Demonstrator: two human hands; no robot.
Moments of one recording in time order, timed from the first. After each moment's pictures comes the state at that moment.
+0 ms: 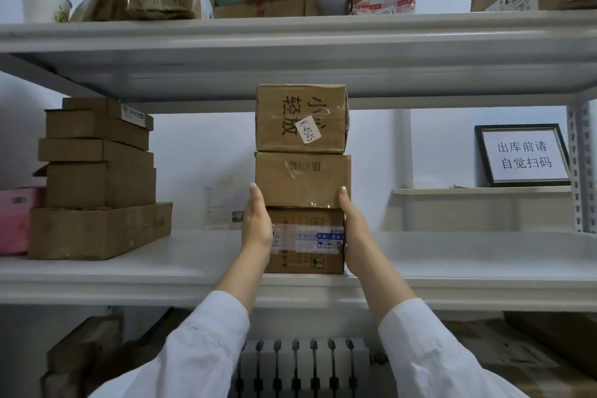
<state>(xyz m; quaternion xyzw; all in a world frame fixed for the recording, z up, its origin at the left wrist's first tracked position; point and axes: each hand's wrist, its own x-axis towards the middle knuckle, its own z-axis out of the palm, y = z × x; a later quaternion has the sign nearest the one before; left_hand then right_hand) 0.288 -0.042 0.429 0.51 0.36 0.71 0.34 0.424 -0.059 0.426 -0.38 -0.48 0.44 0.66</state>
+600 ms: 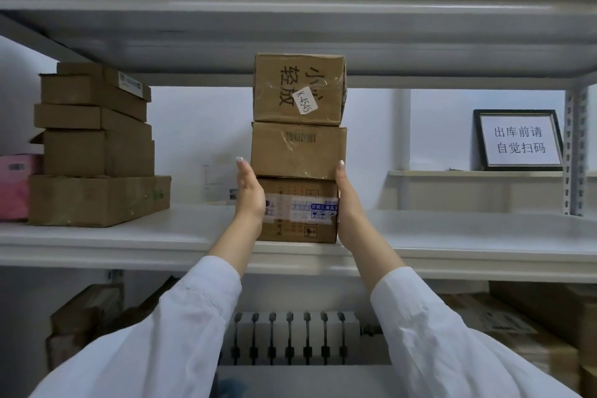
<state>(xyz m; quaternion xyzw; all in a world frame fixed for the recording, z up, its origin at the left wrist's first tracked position) 0.277 -0.056 0.428 0.51 0.39 0.68 0.35 0.413 -0.051 0.411 -0.40 -0.48 0.42 0.66</state>
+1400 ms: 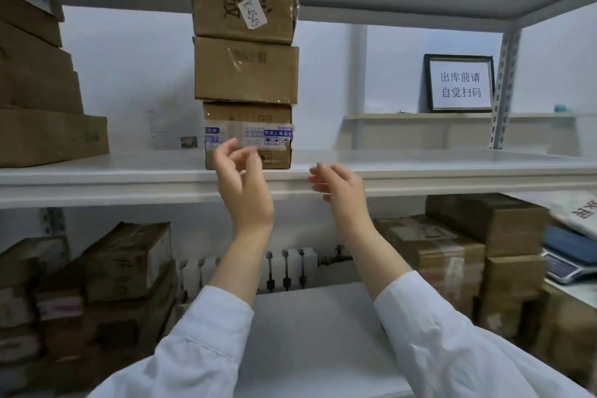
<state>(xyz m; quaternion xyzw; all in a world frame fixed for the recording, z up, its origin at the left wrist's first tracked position) 0.337 -0.130 0.333 0.49 0.25 0.80 0.26 0.454 -0.140 0.321 -0.42 -0.53 0.23 0.70</state>
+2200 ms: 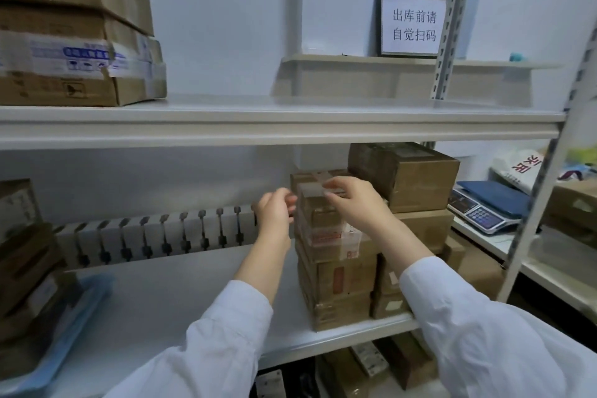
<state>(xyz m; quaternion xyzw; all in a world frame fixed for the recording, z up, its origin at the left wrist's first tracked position) 0.587 -0.105 0.212 0.40 0.44 0.55 0.59 0.719 -0.148 0.227 -0.68 -0.64 0.06 0.37</state>
